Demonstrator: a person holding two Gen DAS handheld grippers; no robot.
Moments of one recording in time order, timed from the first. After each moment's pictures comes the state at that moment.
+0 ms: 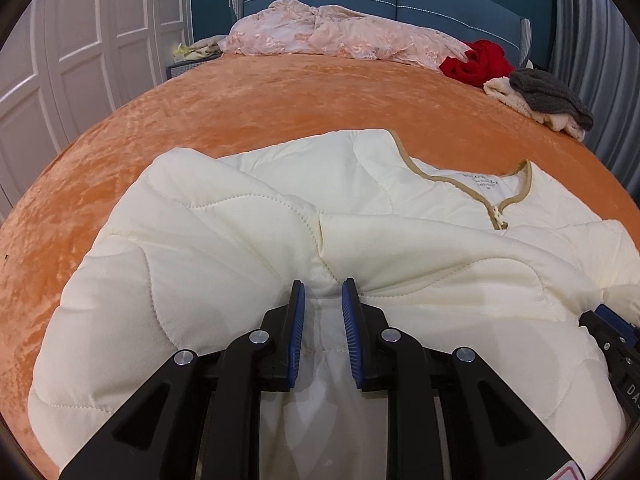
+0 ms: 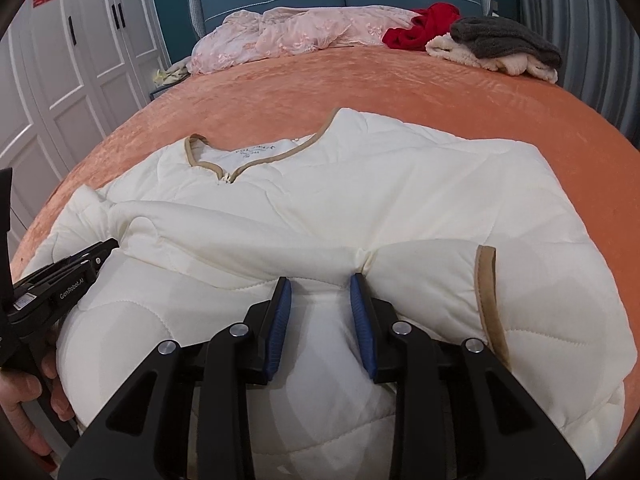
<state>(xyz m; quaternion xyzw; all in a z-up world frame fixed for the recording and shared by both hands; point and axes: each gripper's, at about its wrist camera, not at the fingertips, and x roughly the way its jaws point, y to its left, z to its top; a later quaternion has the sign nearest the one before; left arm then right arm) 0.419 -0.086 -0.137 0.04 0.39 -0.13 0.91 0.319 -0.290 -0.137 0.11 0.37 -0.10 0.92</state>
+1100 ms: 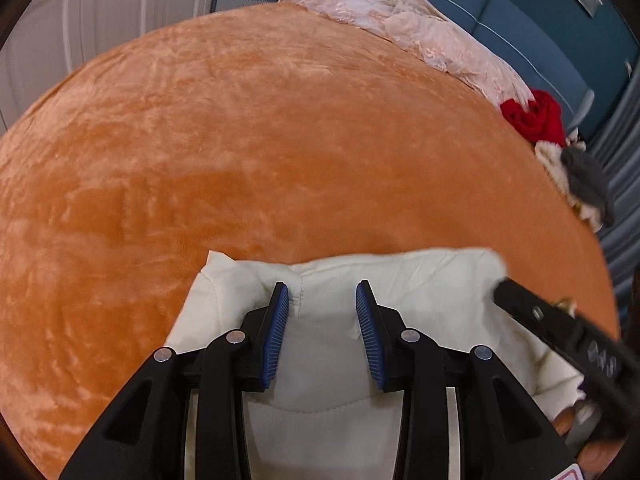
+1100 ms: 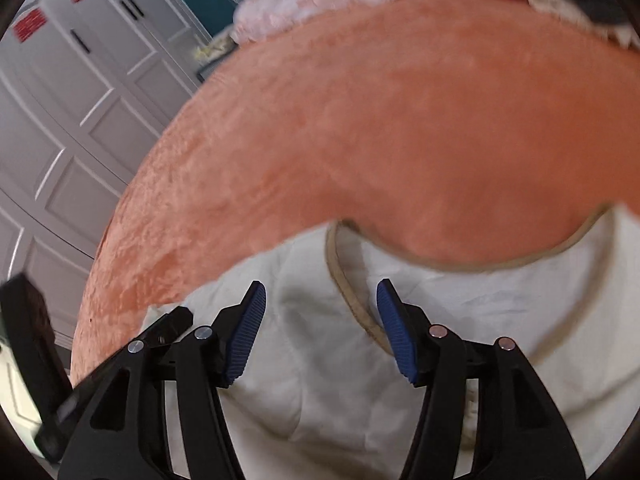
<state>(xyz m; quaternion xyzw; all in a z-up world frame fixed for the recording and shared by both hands) 0.546 -0.015 -0.128 -0.10 0.47 -0.10 0.87 0.546 -0.227 -0.127 0.22 0.46 0.04 0.86</state>
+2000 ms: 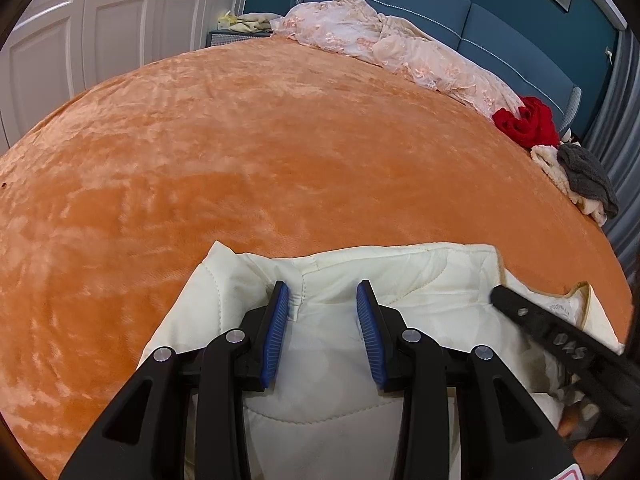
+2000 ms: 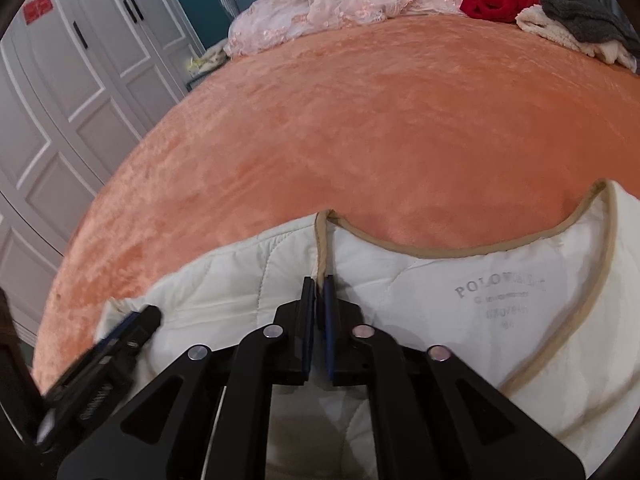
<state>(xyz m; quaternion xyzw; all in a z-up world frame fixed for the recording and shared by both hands) 0.527 -0.017 -0.144 -0.09 0.41 -0.10 0.90 0.522 -0.220 -0.139 0.18 0.40 0.00 0.90</state>
